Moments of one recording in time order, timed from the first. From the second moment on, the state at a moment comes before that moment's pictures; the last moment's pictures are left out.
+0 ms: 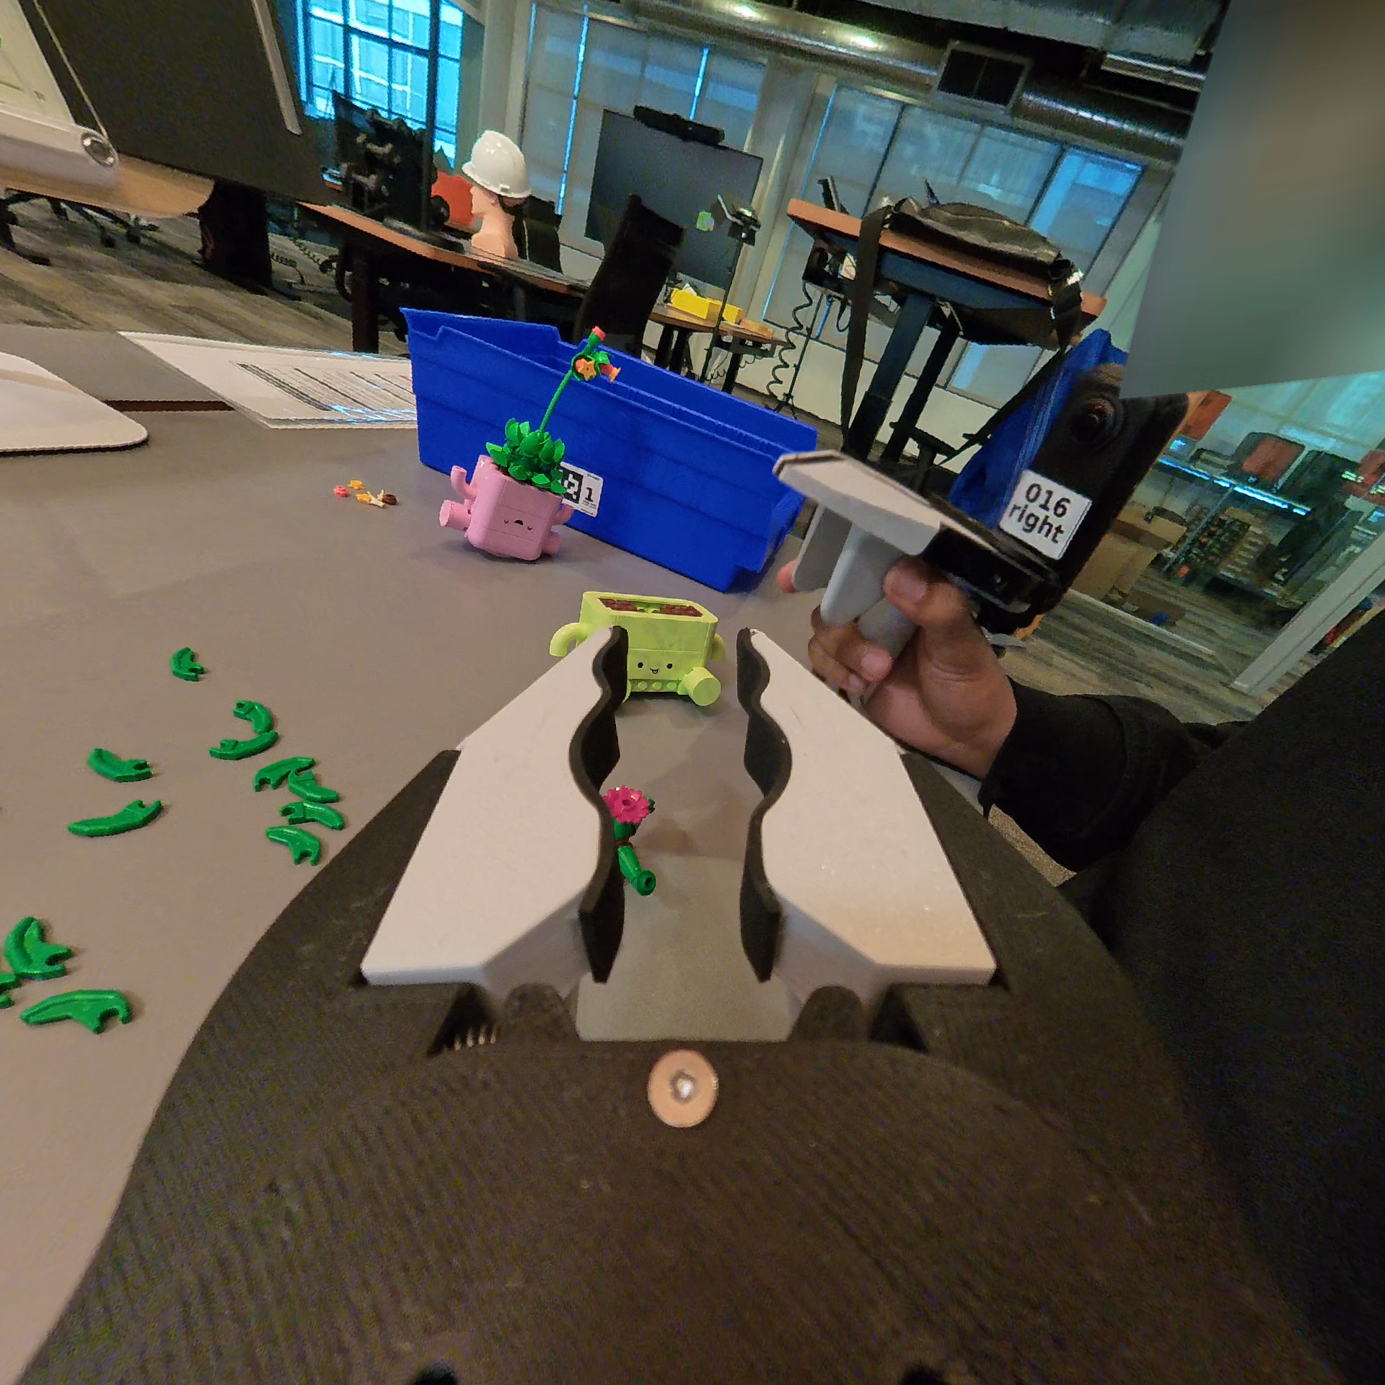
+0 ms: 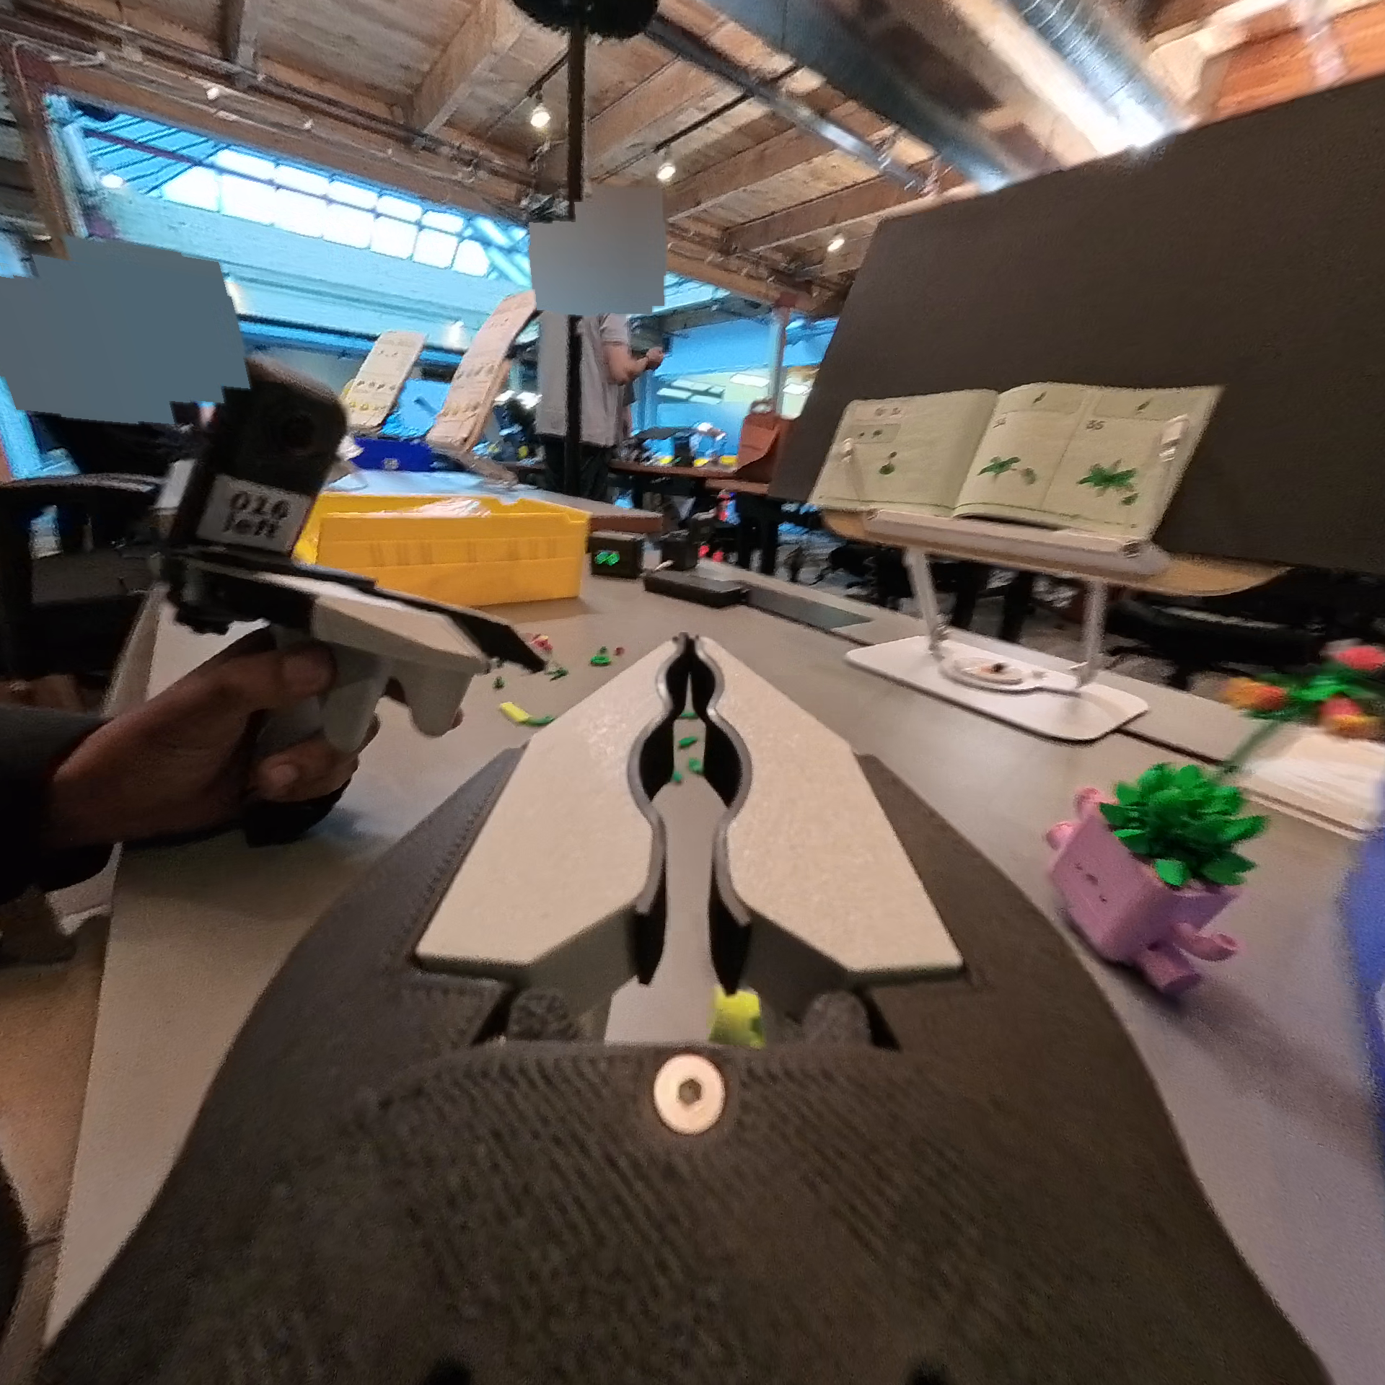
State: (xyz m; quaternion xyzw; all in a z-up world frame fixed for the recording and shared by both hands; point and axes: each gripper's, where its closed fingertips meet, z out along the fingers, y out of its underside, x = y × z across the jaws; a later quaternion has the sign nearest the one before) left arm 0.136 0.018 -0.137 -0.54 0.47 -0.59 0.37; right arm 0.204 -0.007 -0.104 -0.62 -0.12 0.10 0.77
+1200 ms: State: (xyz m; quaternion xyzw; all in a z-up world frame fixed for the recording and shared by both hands) left arm 0.302 0.319 -0.008 -0.62 0.33 -0.23 0.67; right arm 0.260 0.095 0.017 -0.64 -0.03 0.03 0.76
